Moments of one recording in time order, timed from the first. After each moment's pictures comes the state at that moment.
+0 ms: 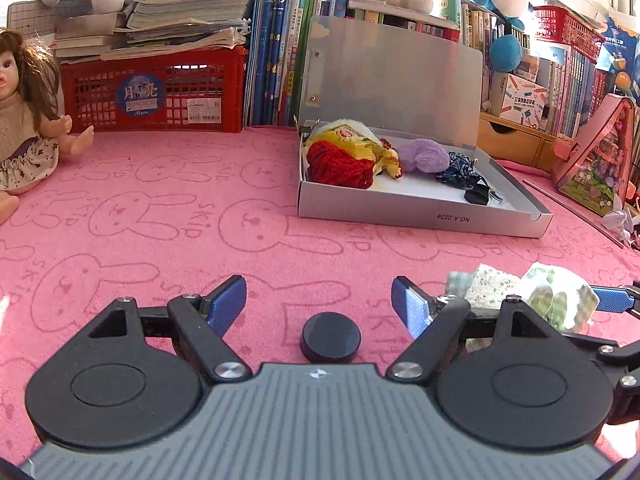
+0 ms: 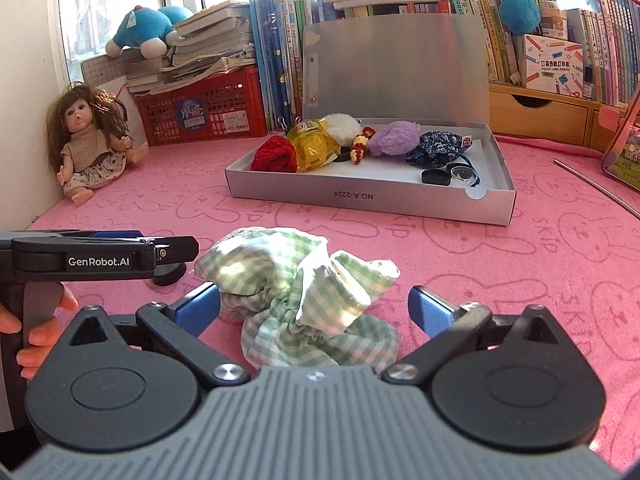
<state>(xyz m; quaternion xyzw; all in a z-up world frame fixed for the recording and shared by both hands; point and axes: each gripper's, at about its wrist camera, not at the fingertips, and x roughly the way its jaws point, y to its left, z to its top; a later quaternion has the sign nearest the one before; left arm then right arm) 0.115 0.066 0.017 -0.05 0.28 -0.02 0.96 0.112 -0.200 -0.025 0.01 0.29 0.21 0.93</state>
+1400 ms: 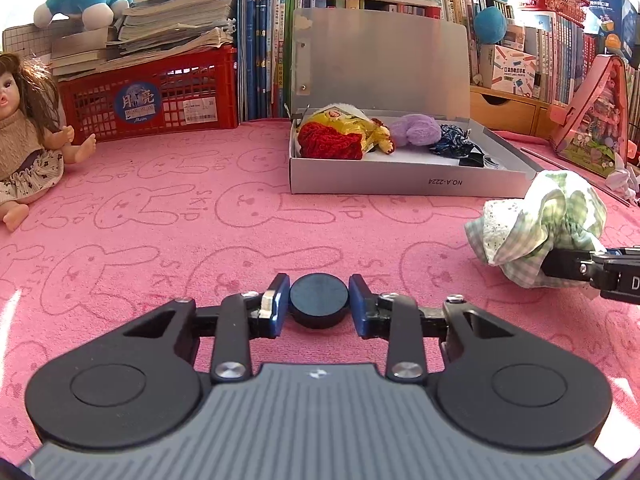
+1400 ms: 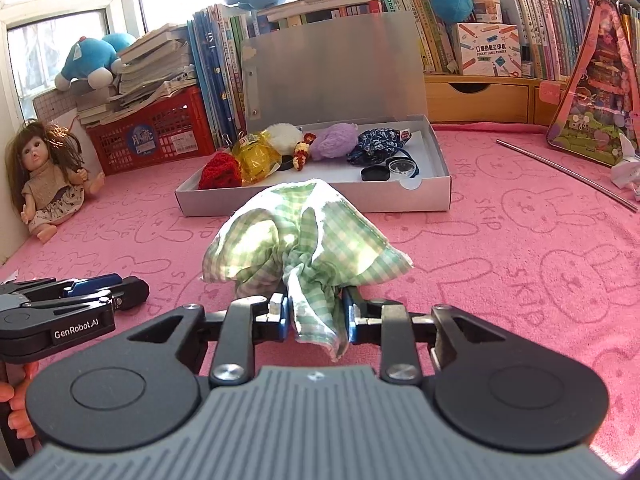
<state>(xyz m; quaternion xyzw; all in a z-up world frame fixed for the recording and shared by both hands) 0.097 0.047 0.007 0.00 0.28 -0.01 0.96 0.107 -0.227 -0.019 0.06 0.29 0.13 0.95</state>
